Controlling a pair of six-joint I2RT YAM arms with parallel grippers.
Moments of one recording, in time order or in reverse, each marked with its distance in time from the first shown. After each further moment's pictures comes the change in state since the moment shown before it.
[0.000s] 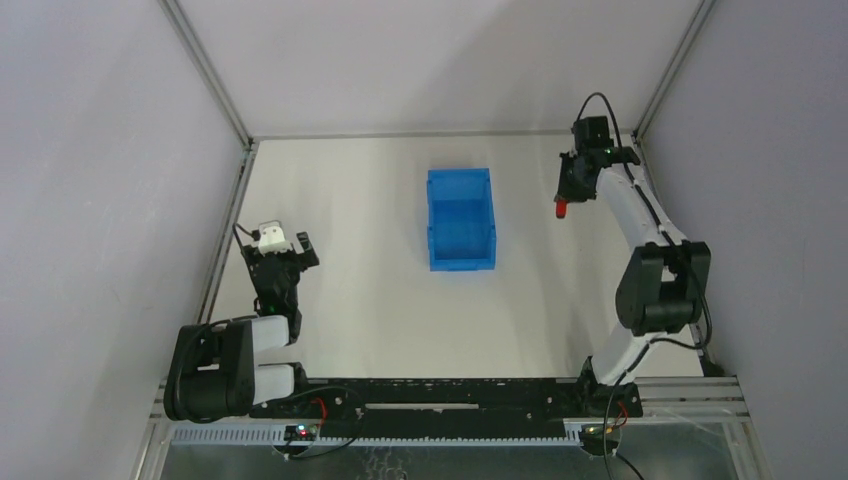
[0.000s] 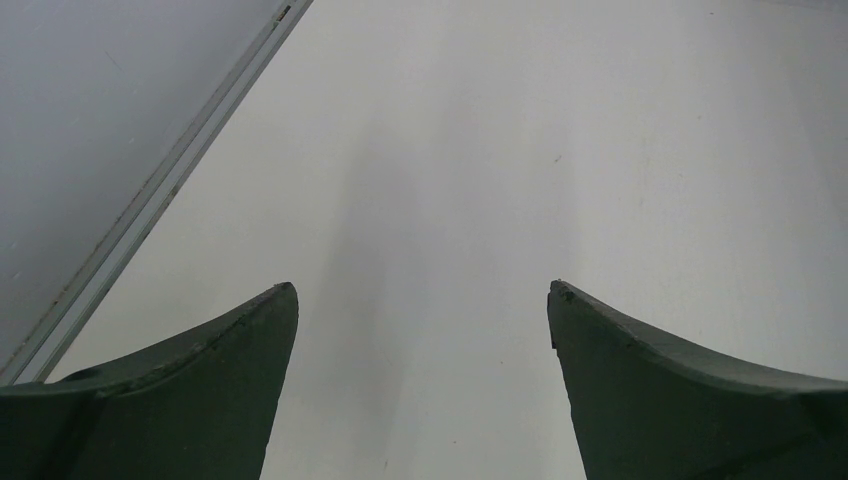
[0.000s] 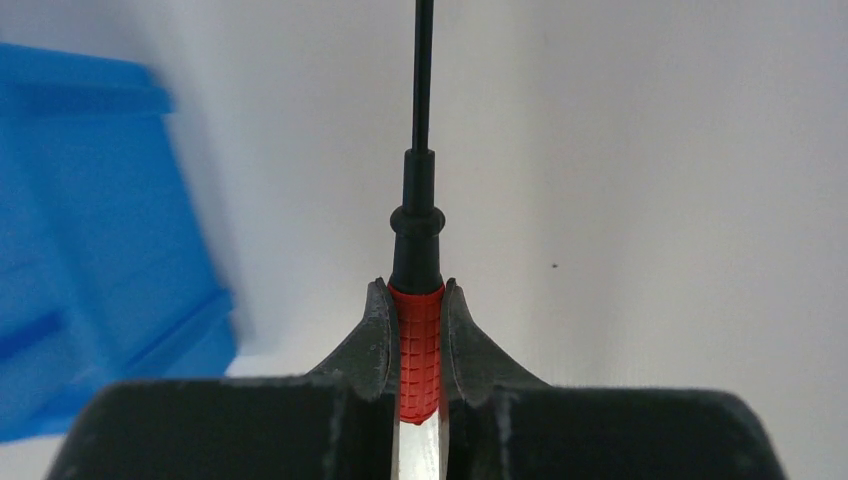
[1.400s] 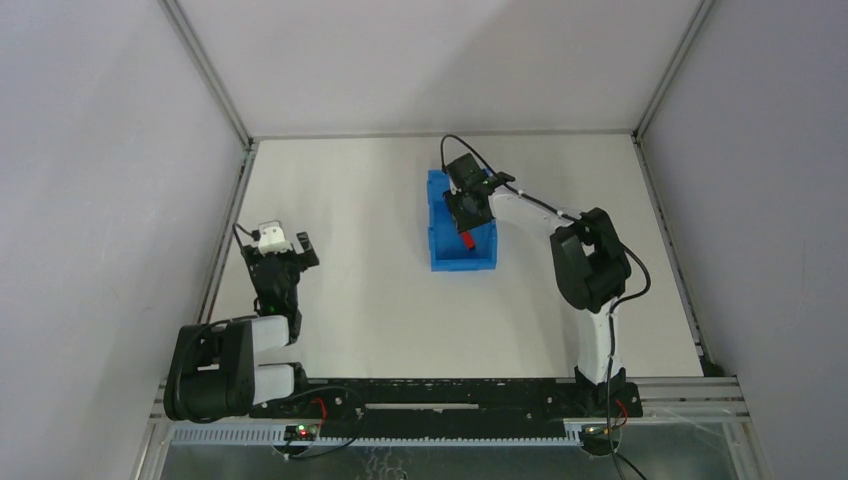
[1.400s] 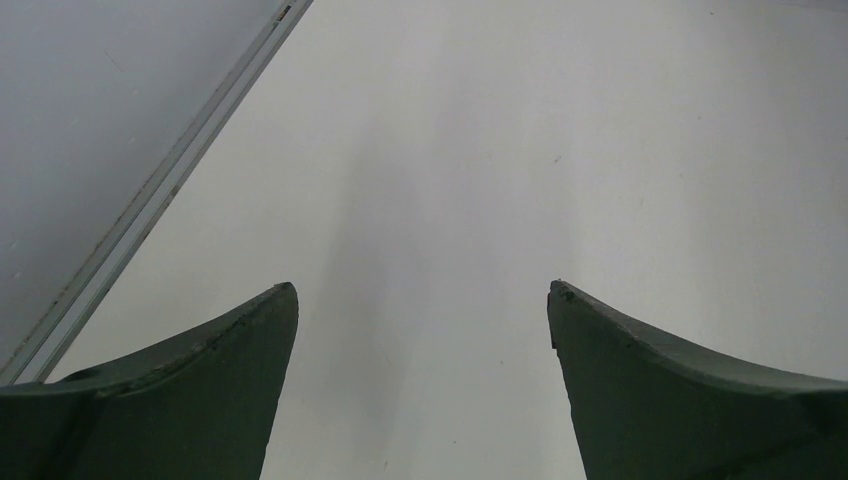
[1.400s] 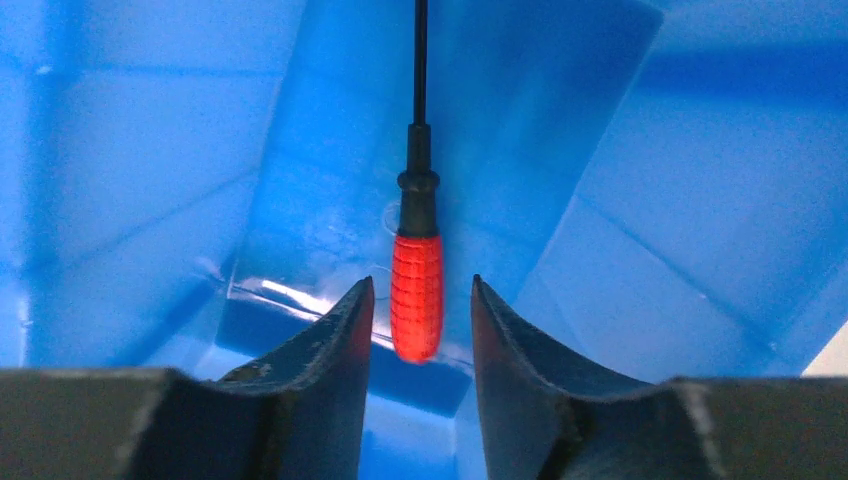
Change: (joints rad) left arm 0.000 0.000 0.000 0.000 0.000 0.000; right arm 0.521 0.265 0.089 0.174 0.047 -0.070
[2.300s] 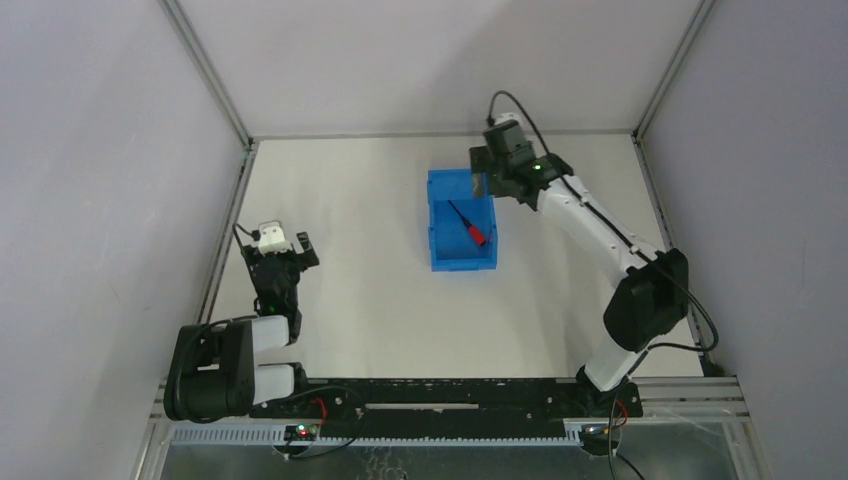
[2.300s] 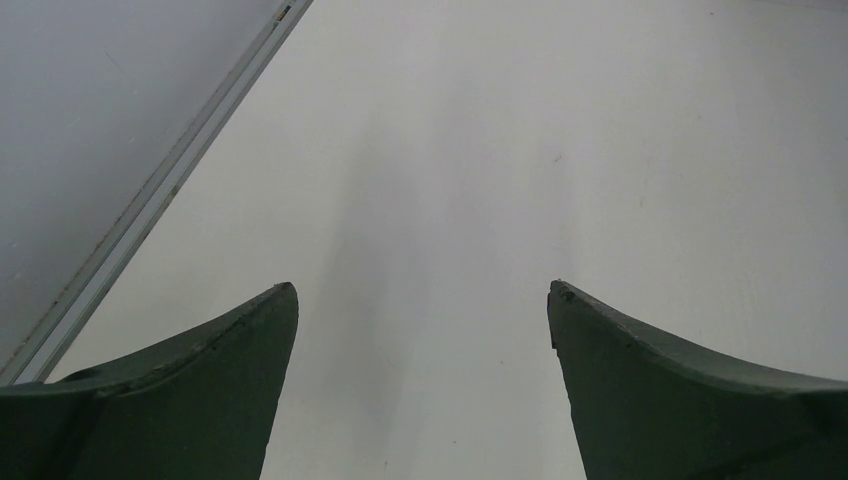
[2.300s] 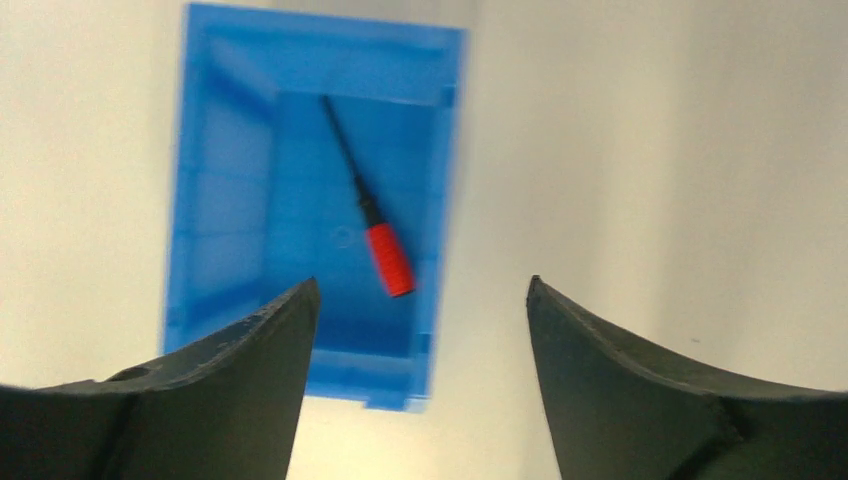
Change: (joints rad) left arm 0.000 0.000 0.000 0.000 0.000 0.000; right arm -0.032 -0.323 0.024 -0.091 0.193 0.138
